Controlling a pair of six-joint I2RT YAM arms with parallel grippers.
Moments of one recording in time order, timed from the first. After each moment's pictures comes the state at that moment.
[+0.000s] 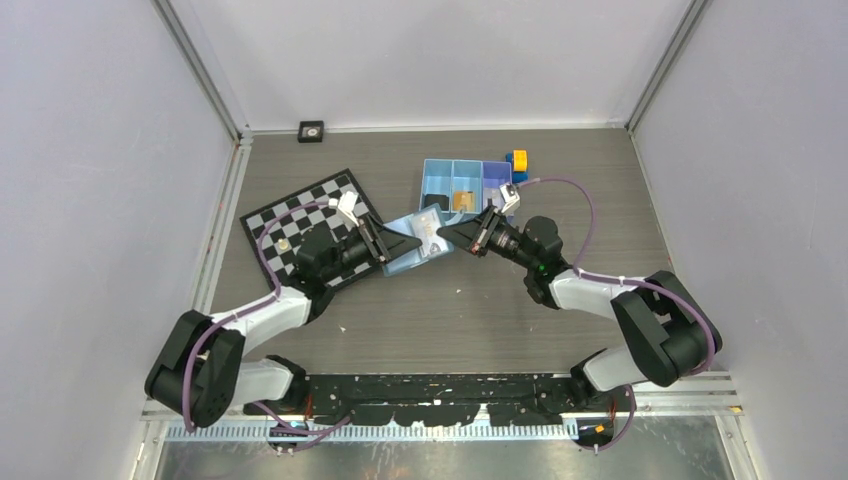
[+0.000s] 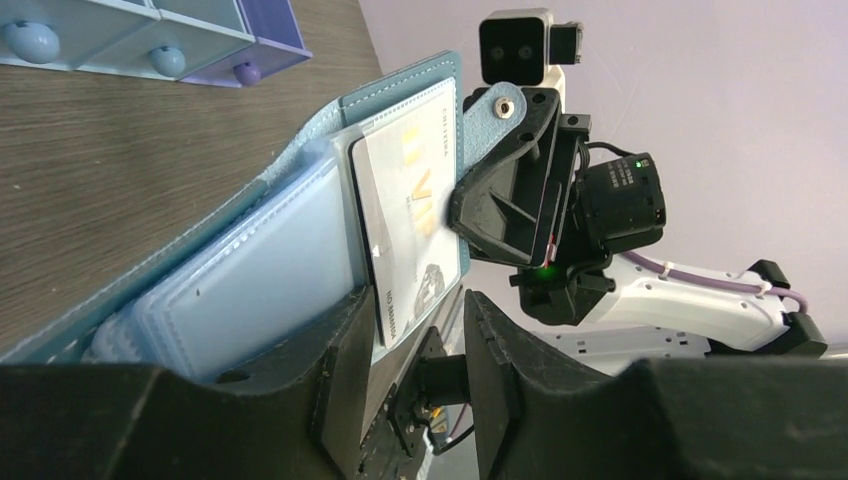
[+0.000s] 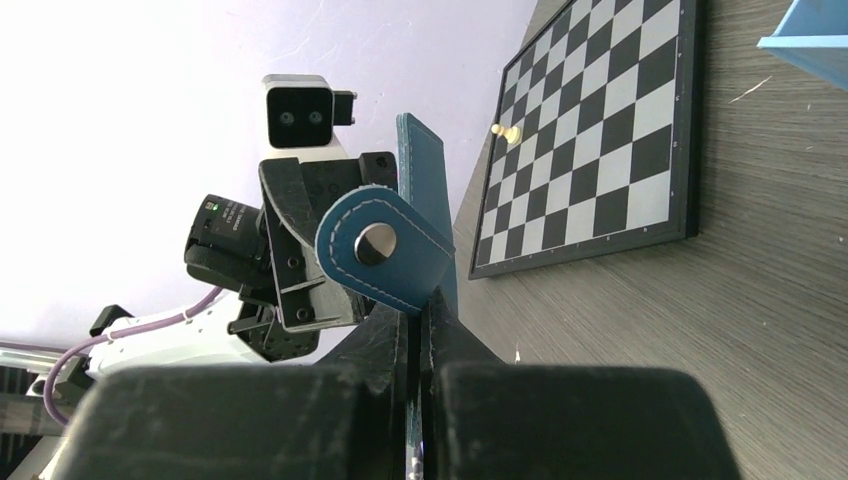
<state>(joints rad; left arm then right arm) -0.45 1.23 0.44 0.77 0.53 -1.11 0.51 1.44 0.51 0.97 -0.51 1.17</state>
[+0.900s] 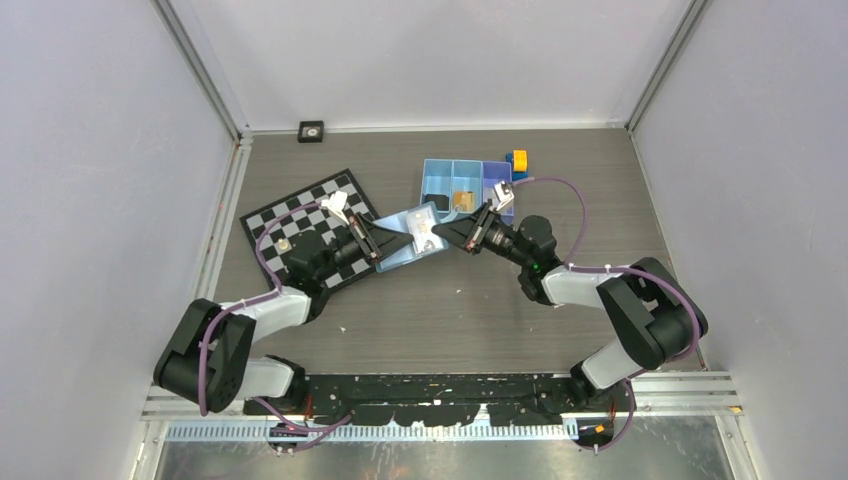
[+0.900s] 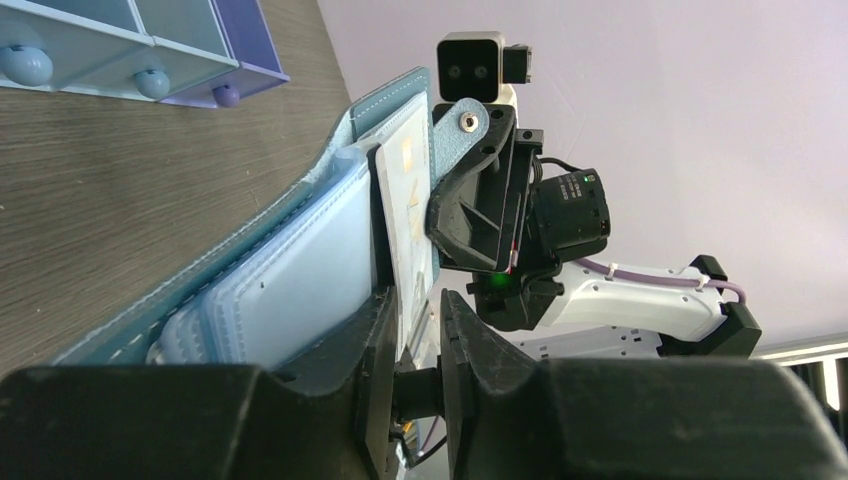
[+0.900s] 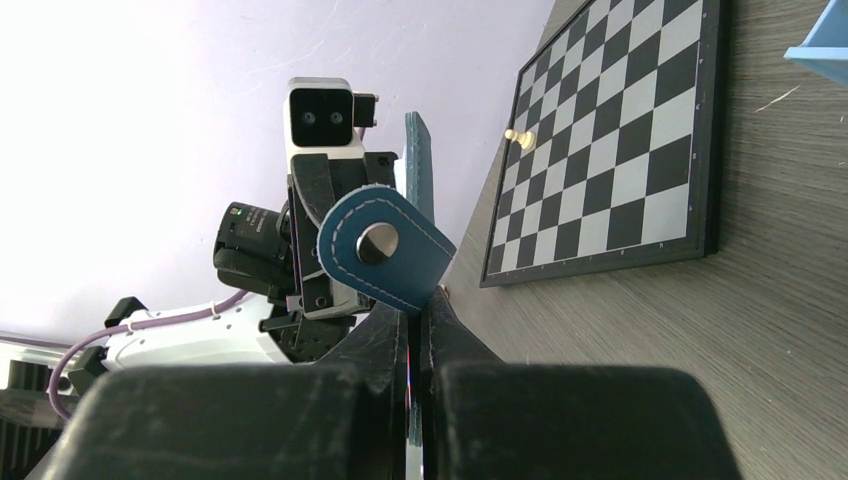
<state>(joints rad) -0.39 1.31 0.39 1.00 0.60 -1.24 0.52 1.53 0.54 1.08 -0.52 1.21</state>
